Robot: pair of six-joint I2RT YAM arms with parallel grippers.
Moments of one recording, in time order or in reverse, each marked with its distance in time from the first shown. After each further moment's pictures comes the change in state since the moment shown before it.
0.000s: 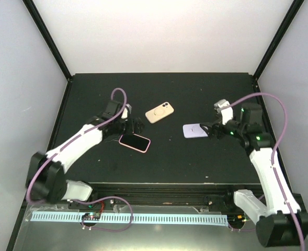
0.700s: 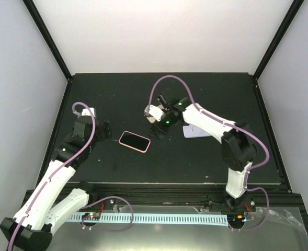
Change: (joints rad) left arm 0.087 -0.539 -0.137 -0.148 -0.554 0.128; right arm 0.615 0.925 0.640 -0.175 0.273 -0.074
